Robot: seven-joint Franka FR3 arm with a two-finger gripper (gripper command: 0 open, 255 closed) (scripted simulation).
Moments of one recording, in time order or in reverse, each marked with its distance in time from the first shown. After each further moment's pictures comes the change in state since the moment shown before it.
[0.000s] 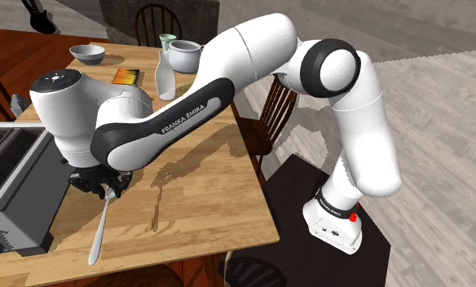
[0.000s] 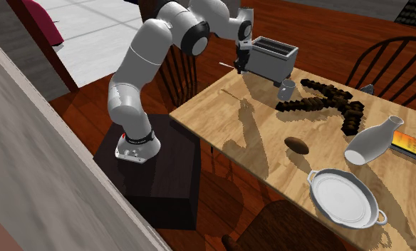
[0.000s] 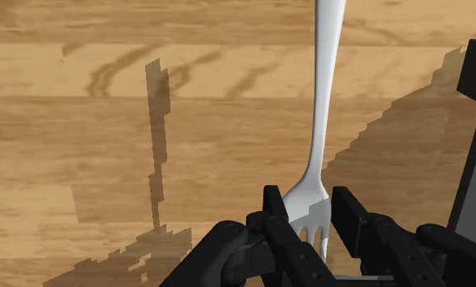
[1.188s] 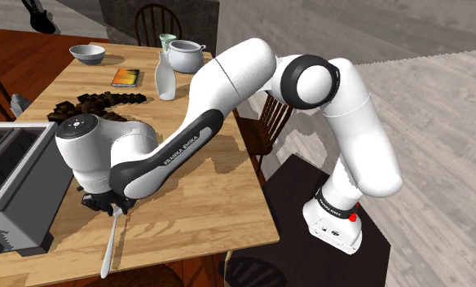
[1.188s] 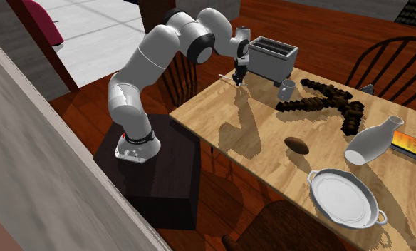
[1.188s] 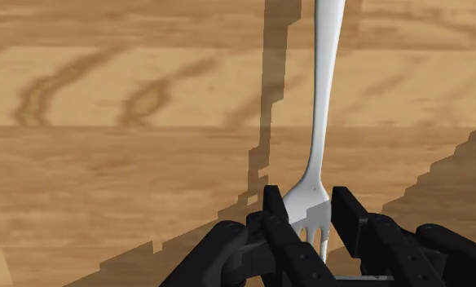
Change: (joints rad) arm 0.028 0.121 -0.053 -0.033 -0.067 0.146 0.045
